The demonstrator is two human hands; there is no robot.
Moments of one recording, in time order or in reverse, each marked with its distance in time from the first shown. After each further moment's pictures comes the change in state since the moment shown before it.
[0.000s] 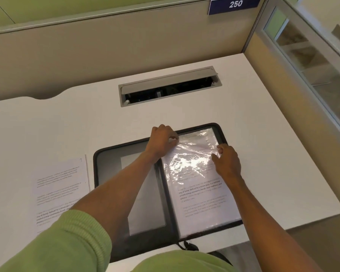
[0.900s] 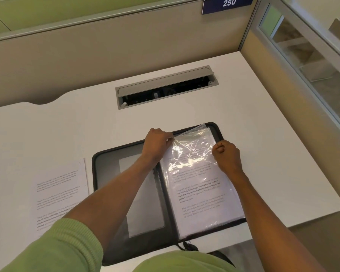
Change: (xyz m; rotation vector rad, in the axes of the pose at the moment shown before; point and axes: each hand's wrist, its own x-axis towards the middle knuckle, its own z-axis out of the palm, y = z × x) left_hand -0.011 0.002 0.003 0.114 0.179 0.077; right_hand 0.011 0.001 -0.014 0.222 -0.004 -0.028
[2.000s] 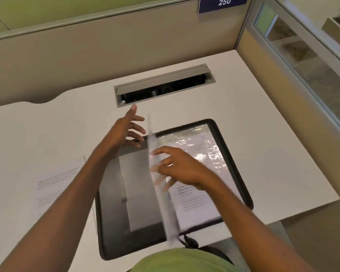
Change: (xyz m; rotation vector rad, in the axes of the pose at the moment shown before) left_hand -0.021 -0.003 -0.149 -0.937 -0.251 -0.700; right_hand -0.110 -0.148 0.004 0.356 -0.881 -0.038
